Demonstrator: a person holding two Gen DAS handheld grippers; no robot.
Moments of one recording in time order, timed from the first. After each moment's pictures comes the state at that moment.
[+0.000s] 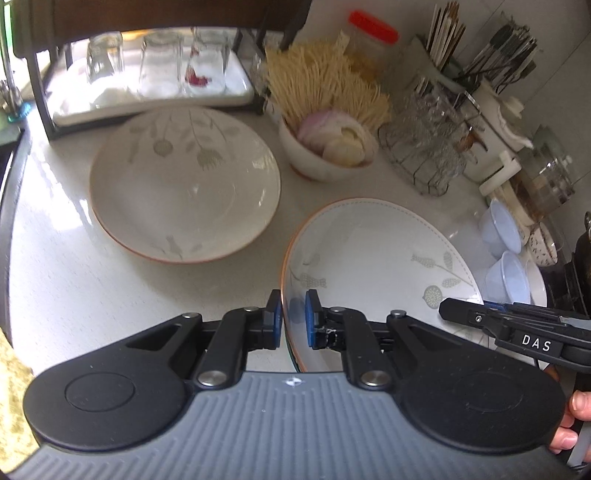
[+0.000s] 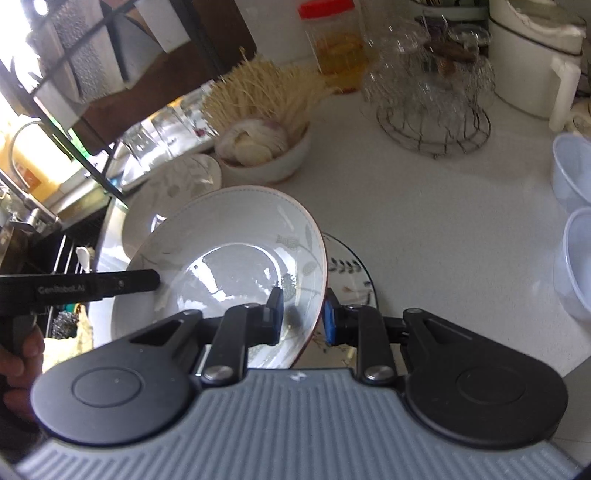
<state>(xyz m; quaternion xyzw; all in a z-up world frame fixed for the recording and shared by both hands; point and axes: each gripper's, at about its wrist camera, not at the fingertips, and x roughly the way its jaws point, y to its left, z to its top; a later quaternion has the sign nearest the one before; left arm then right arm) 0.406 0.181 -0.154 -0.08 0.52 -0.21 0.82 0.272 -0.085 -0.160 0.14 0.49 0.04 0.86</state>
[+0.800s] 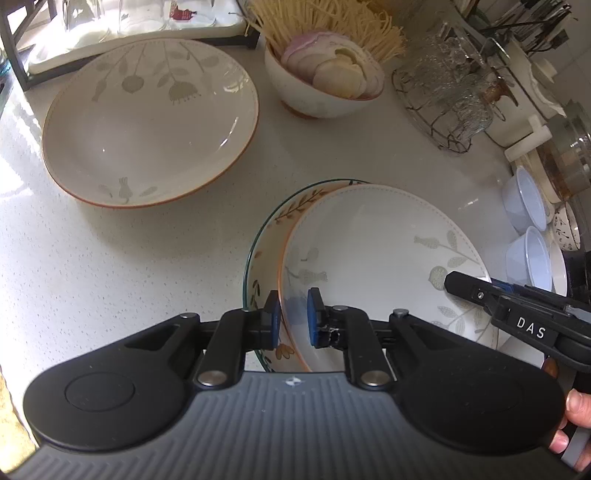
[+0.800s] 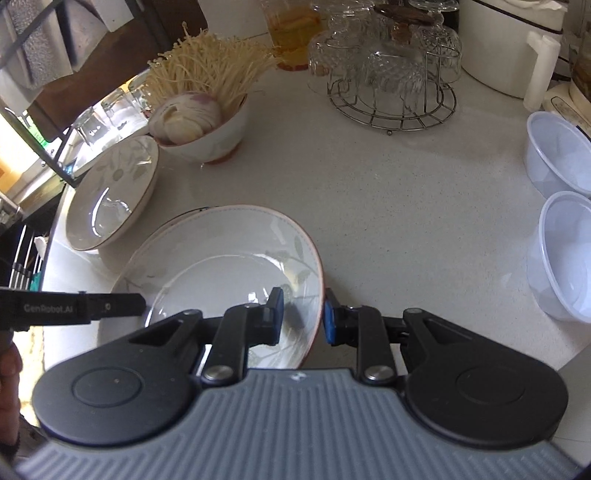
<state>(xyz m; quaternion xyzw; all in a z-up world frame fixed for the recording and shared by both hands) 0.411 0.133 -0.190 -0.07 0.59 -0.18 0.79 0.284 -0.112 -0.190 0.12 0.51 0.00 0.85</state>
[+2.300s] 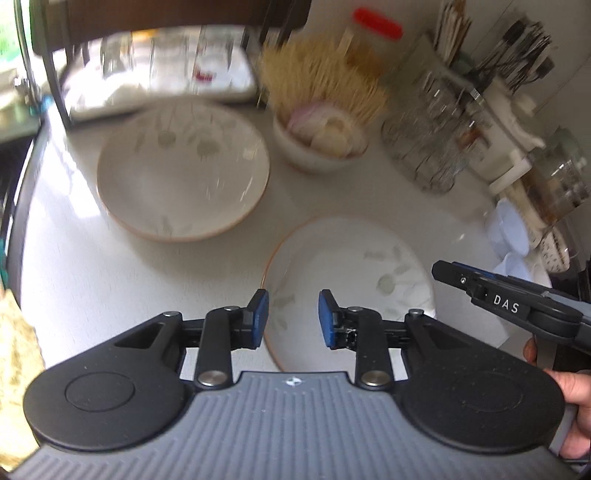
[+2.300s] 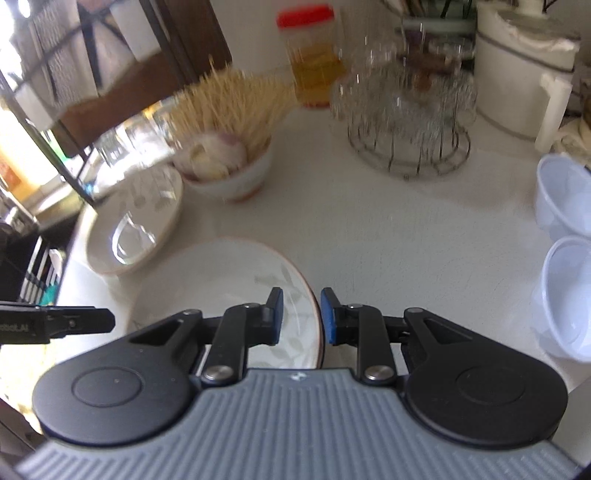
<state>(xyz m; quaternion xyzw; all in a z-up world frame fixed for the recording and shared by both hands) 0.380 0.160 -0.124 -0.07 0.52 -0.17 0.84 0.286 -0.108 -0.151 0.12 0.45 0.02 0.89</state>
